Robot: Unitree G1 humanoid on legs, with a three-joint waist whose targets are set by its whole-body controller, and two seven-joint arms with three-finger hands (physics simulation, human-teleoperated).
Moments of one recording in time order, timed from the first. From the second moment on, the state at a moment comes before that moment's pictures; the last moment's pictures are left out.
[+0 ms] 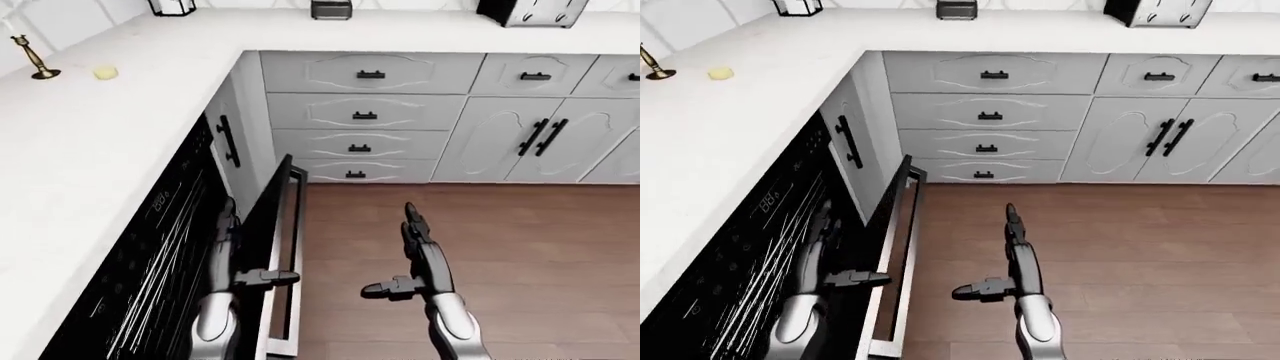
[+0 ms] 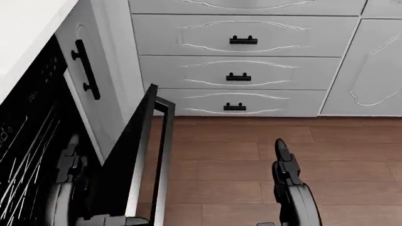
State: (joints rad) left arm 0.04 0.02 0.05 -0.05 0.01 0.07 0.02; right arm 0.09 -0.01 0.01 -0.09 -0.06 0.14 0.05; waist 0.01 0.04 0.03
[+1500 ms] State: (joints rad) left arm -0.50 -0.14 -0.01 1.27 0.05 -0.32 0.11; right arm 0.13 -0.01 -0.02 -0.18 -0.04 0.14 0.06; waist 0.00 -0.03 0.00
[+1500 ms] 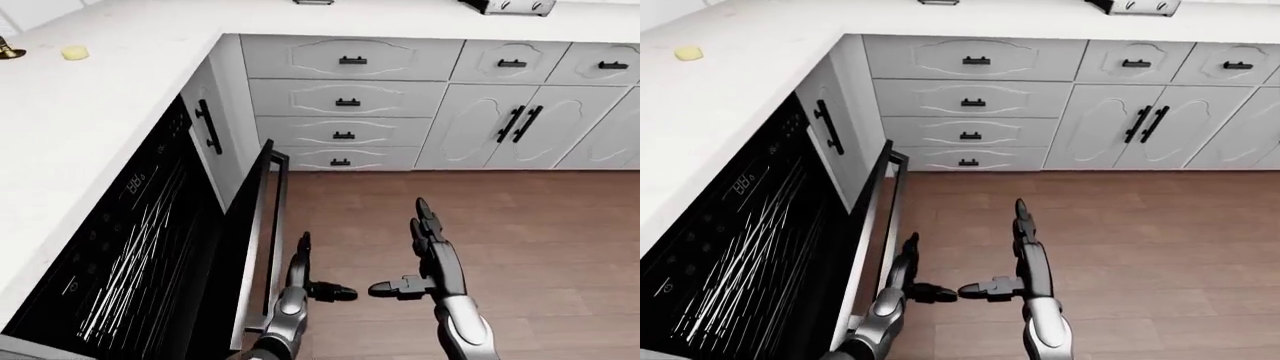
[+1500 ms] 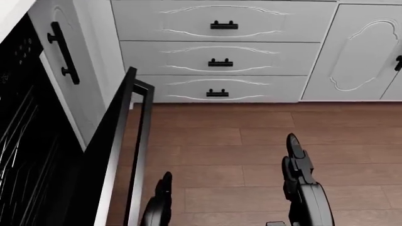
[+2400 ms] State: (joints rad) left arm -0.49 -0.04 0.28 1.40 0.02 -0.08 0.10; right arm 0.13 -0.01 -0.02 -0.21 -0.04 0.15 0.06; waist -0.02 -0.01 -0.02
